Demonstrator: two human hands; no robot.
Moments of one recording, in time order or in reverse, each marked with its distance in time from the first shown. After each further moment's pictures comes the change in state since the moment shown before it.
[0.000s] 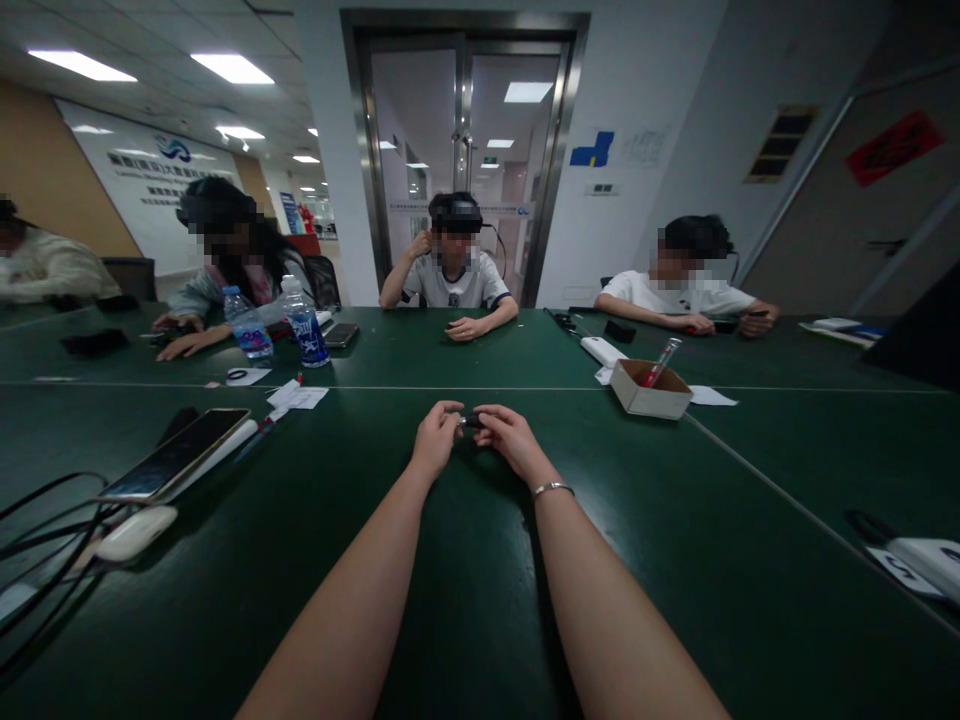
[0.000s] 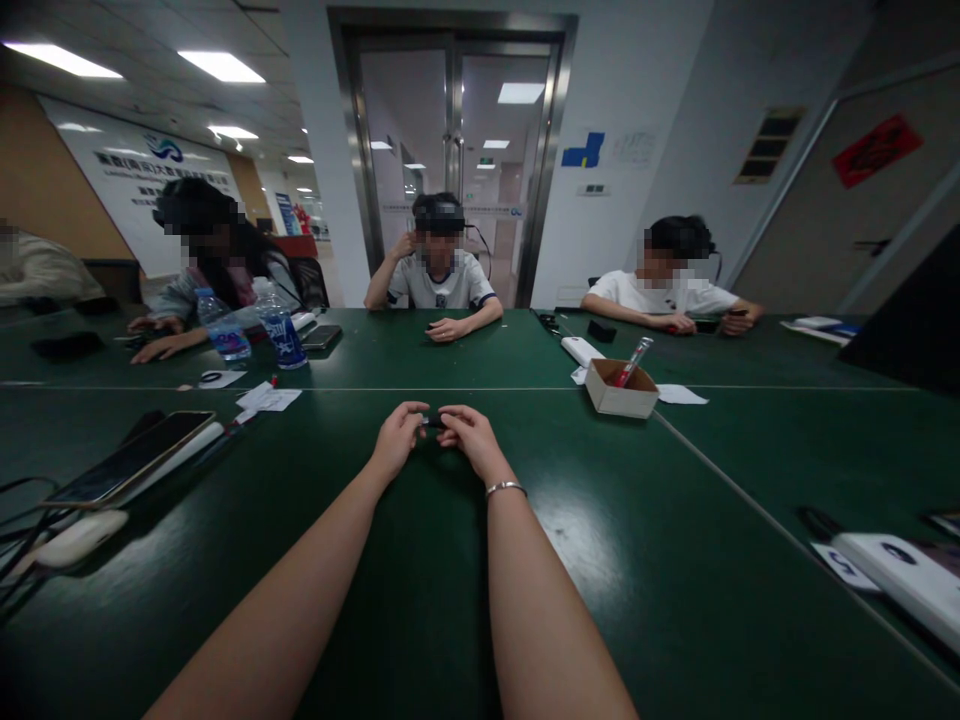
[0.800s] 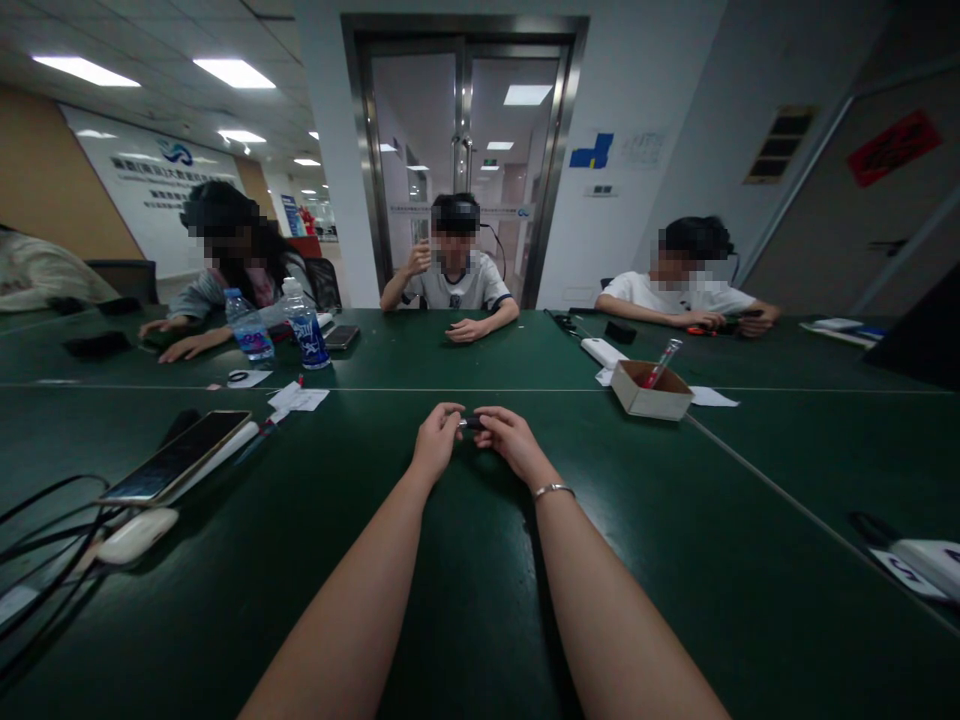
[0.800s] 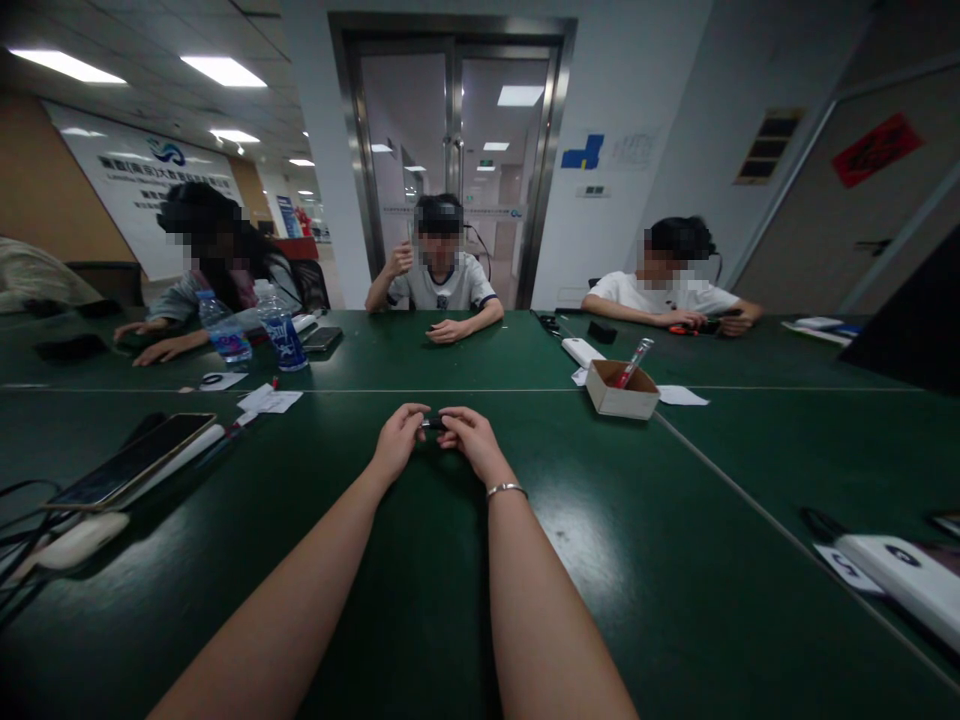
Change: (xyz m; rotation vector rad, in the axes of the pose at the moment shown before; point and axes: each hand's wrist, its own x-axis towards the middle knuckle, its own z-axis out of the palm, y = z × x) left_hand 0.000 0.001 0.000 0.010 0.007 0.008; right_hand 0.002 0.002 -0.001 0.025 0.002 0.002
